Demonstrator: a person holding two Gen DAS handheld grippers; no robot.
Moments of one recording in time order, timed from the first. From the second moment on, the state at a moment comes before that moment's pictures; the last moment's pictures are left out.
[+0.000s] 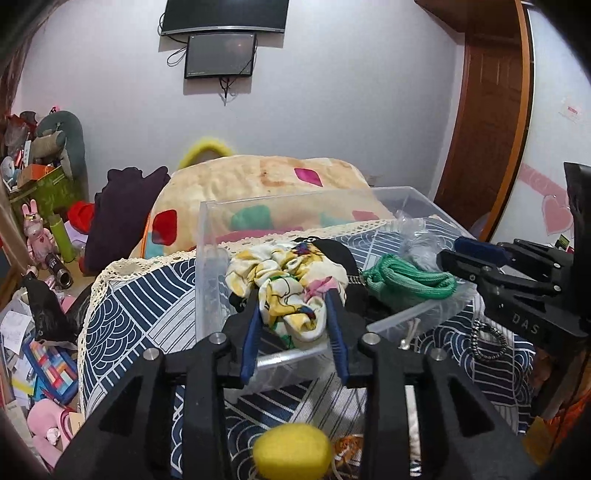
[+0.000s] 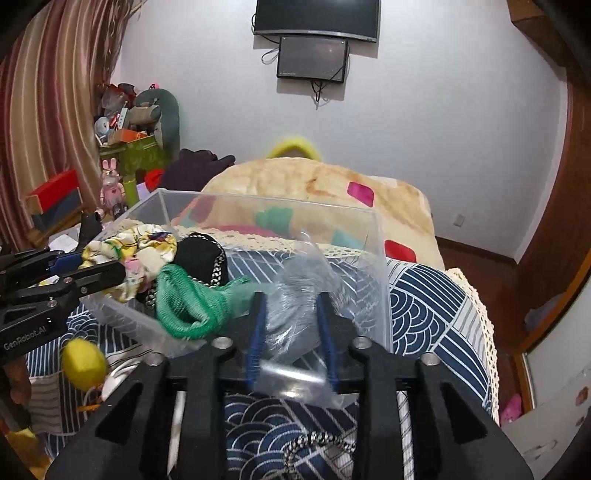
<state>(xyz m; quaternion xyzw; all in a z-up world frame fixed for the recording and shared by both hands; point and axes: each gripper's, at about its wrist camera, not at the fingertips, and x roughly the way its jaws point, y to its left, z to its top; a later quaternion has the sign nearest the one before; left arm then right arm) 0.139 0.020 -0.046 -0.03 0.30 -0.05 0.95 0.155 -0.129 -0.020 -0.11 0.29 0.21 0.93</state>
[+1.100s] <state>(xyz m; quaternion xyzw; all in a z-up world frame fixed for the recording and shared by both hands) 0.058 0.014 -0.068 -0.03 0.30 -0.06 0.95 0.099 -0.165 -0.061 -0.09 0.30 0.17 0.93</state>
